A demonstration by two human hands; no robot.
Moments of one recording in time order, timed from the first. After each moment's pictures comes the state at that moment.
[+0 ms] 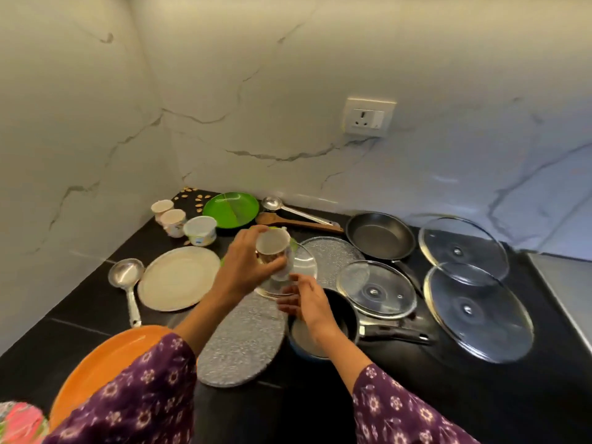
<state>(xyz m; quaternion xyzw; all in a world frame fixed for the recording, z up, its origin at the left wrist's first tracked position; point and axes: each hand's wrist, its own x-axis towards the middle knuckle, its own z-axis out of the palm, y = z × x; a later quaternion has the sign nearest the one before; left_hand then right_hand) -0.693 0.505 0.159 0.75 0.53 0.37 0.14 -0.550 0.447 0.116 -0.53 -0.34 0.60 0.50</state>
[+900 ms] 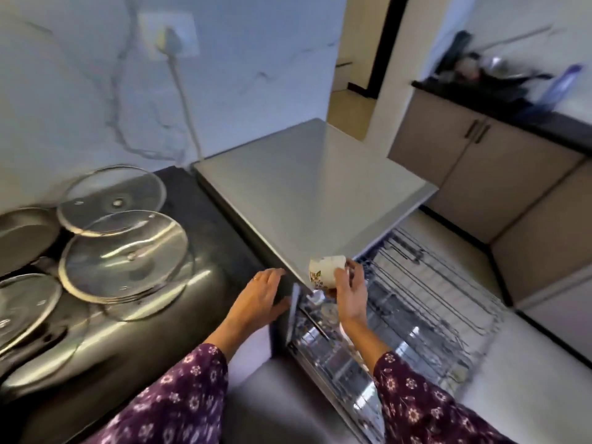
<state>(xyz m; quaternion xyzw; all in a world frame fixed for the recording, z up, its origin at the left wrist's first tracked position) -0.176 0.219 0.027 0.97 0.07 0.07 0.21 -0.086 0.049 0.048 -0.72 0.00 0.10 0.69</state>
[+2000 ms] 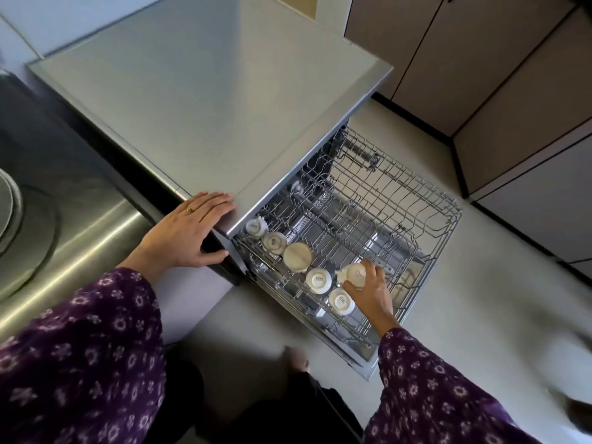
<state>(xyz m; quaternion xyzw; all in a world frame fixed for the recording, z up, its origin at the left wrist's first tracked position) -0.093 0.216 -0.027 0.99 -0.15 0.02 0.03 -0.042 -0.181 -0.156 -0.95 -0.02 0.17 0.25</state>
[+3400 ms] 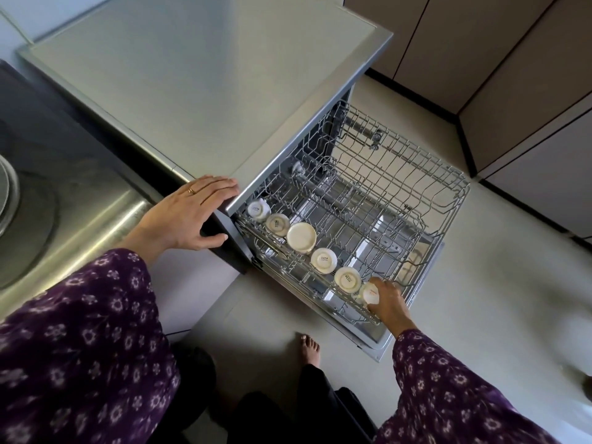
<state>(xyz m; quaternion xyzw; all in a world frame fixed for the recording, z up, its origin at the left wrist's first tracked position) -0.097 0.215 -0.028 0.98 -0.19 -0.01 0.01 -0.090 -0.233 -0.204 -0.95 -0.03 0.26 0.17</state>
